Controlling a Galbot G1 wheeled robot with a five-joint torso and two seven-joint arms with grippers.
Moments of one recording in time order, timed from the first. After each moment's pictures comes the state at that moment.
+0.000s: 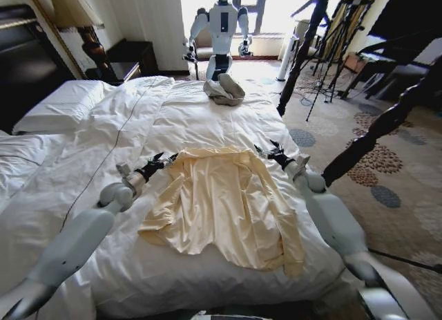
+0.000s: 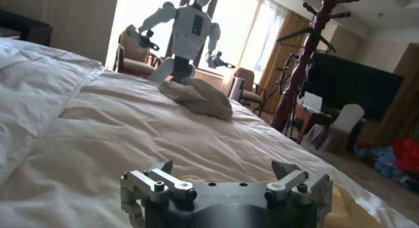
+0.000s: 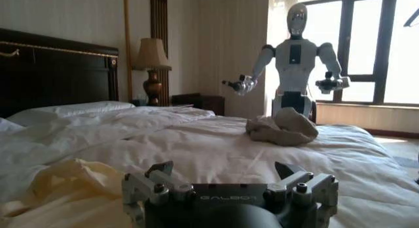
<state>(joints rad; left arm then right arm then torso) 0.96 -0.70 -0.41 -1.78 -1.08 0.14 0.12 2.45 -0.93 -2.91 1.54 0.62 0.02 -0.31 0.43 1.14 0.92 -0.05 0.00</state>
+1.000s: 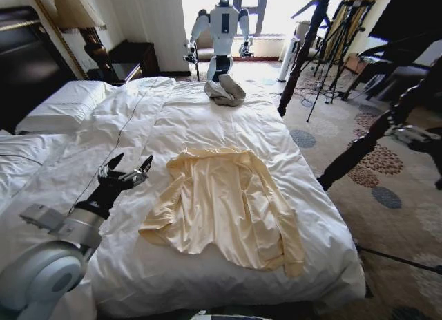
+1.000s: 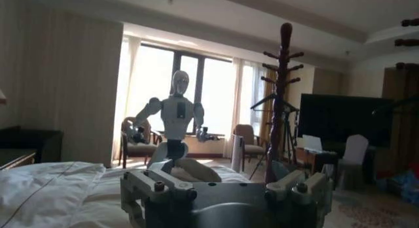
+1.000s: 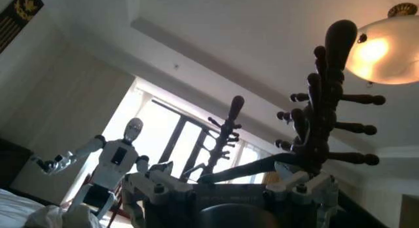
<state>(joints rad) 1.49 -0.77 -1.04 -2.51 -1.05 0.23 -0.09 1.40 -0.80 -1.63 2.41 0.69 0.02 0.21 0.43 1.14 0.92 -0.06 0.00</state>
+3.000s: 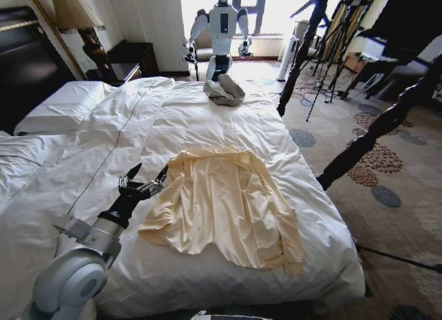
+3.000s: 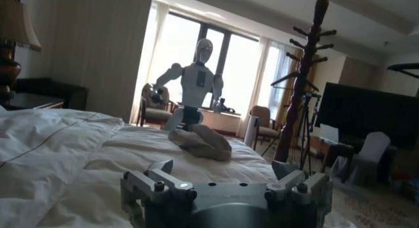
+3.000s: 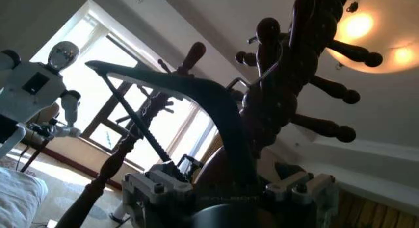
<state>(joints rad) 1.63 -1.02 -0.87 -2.50 -0.84 0.18 -0.04 2.21 -0.38 -2.23 1.71 0.58 -0.16 0.23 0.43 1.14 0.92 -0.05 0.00</state>
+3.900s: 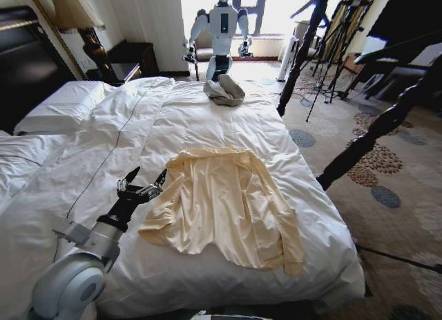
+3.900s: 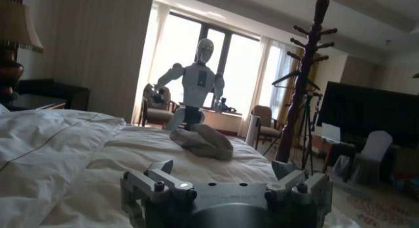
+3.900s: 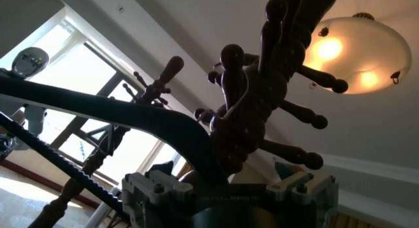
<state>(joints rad) 1.65 -1.03 -0.87 -2.50 -0.82 0.16 -0.04 2.36 -0.35 -2.29 1.64 0.52 -0.15 0.24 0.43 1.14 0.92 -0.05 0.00</state>
